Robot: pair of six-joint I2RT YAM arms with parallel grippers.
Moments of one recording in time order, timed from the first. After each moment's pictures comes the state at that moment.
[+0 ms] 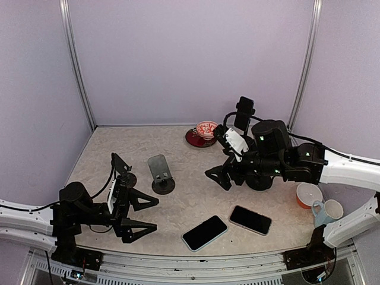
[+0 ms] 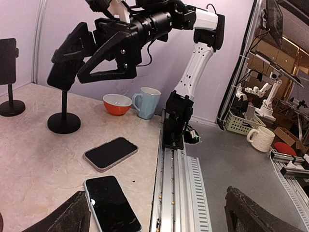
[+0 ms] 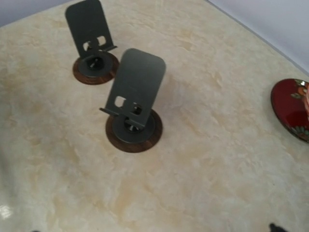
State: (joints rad) left arm -1.11 0.83 0.21 0.66 0.38 -0.24; right arm 1.03 1.23 1.04 -0.28 0.09 -0.02
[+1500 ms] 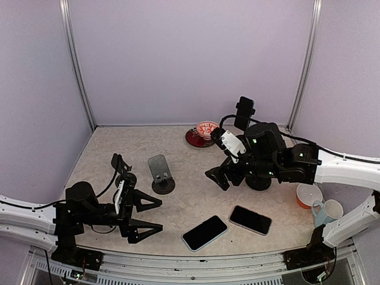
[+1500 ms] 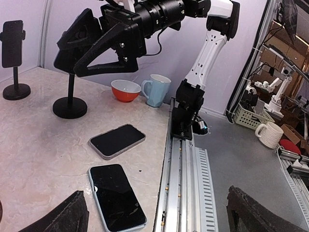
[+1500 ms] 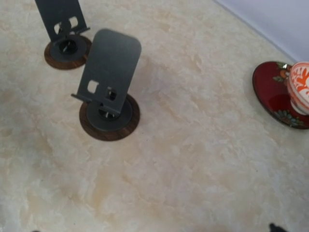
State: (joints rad) left arm -1.12 0.88 0.24 0.61 0.33 -0.25; right arm 1.03 1.29 1.04 -0.29 0.18 -0.03
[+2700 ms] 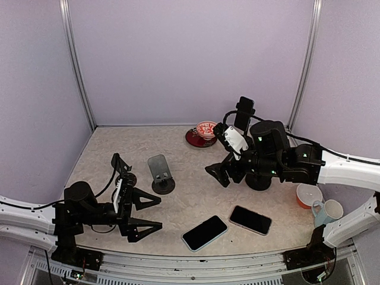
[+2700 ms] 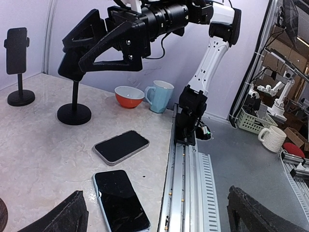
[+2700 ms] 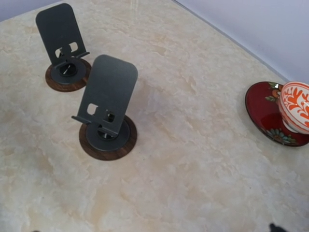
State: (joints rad) left arm -1.12 0.87 0.24 0.62 0.31 -0.24; right arm 1.03 1.25 1.03 -0.23 0.19 -0.05
